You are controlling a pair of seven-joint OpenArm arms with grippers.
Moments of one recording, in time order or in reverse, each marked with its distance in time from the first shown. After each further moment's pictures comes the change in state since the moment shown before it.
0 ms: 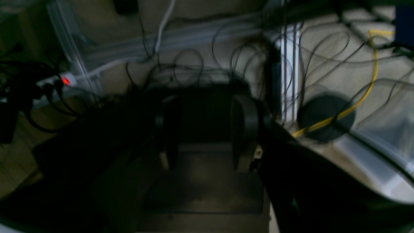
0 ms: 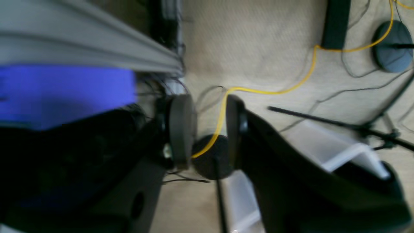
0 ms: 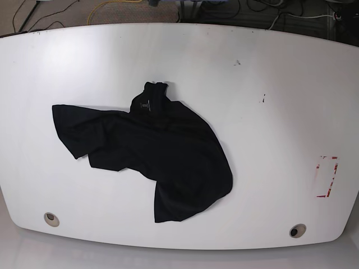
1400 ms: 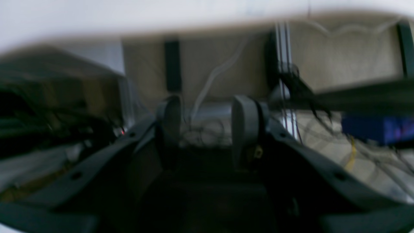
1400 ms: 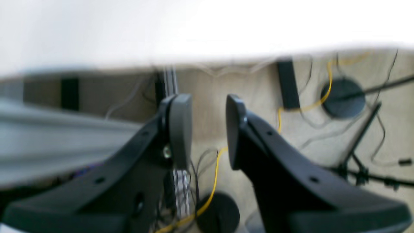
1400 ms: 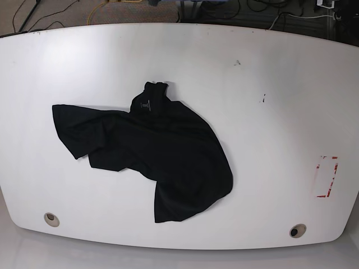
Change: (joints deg) left arm 25.9 -12.6 -13.1 41.1 -22.4 0.3 -0.1; right arm -25.6 0.1 0.0 45.8 11.0 -0.4 0.0
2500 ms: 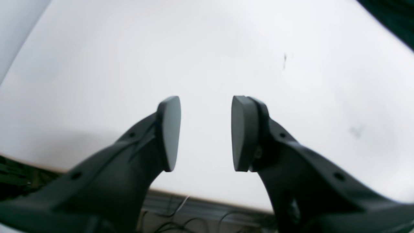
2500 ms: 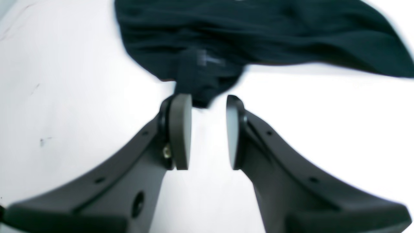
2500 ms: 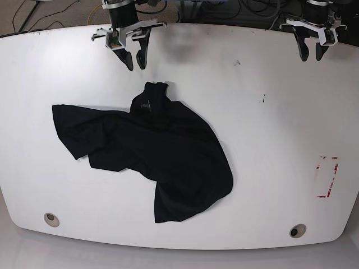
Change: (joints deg) left arm -23.0 10.5 0.3 1.7 0.1 0.3 1.4; right arm 28.7 6.8 -11.7 1.0 -0.3 -0.2 -8.9
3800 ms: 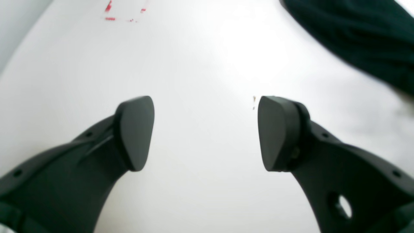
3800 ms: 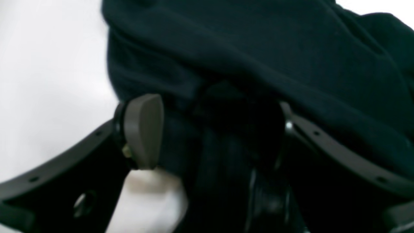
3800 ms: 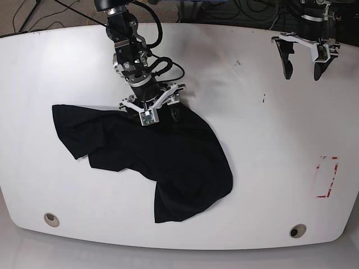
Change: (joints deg) left arm -7.0 -2.5 3.9 0.0 3.5 -0.2 0.4; right arm 37.9 0.4 -8.5 -23.3 0.0 -0.4 -22.1
